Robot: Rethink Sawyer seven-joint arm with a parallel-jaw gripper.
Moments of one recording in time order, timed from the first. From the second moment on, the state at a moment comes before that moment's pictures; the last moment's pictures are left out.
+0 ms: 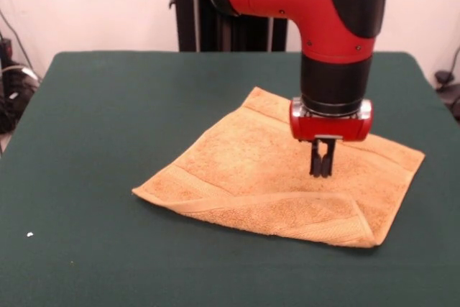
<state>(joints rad) -0.02 -0.38 -0.07 1.55 0.33 0.31 1.56</state>
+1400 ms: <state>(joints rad) -0.03 -0.33 -0.05 1.56 0.38 0.19 1.56</state>
